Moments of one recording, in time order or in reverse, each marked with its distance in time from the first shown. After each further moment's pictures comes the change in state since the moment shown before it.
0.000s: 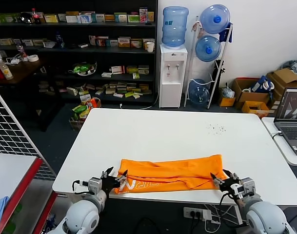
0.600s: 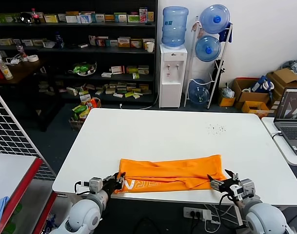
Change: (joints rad) left arm -0.015 -0.015 0.000 0.042 -0.080 0.016 0.005; right arm -0.006 0.012 -0.001 0.019 -0.009 0.008 0.011
